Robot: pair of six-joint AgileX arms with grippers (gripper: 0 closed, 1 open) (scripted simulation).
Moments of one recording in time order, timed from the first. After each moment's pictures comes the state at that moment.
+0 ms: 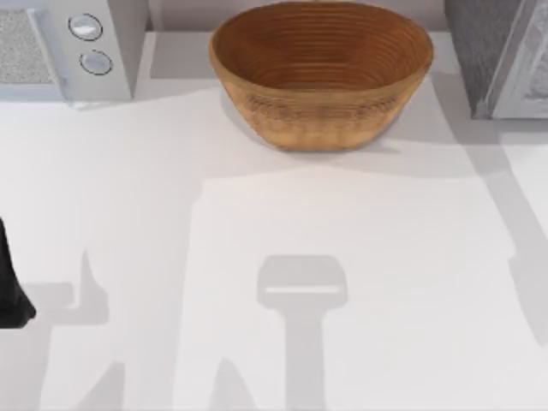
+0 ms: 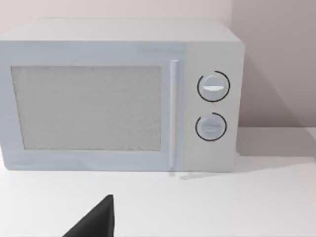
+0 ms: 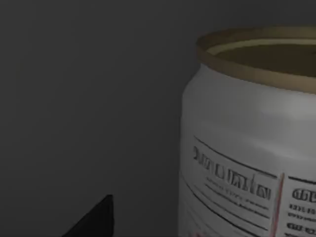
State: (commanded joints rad) left arm 0.00 0.00 0.00 0.00 0.00 0.00; right arm 0.18 1.79 2.19 -0.39 0.21 0.01
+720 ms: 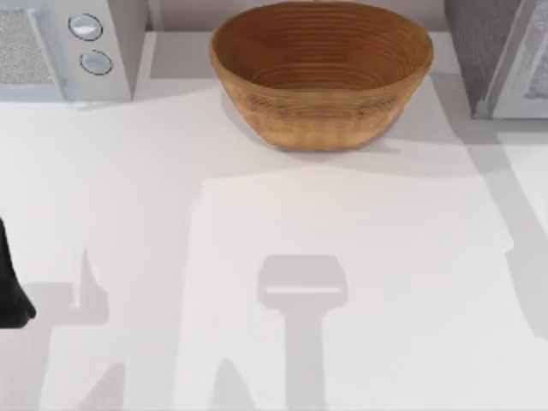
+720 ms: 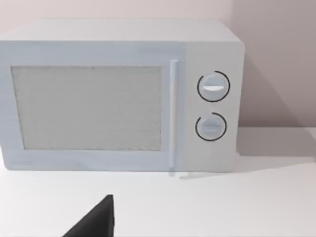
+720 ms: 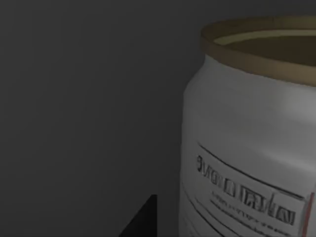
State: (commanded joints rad) left arm 0.00 0.00 0.00 0.00 0.00 0.00; right arm 0.18 1.83 2.23 -0.40 0.21 0.01
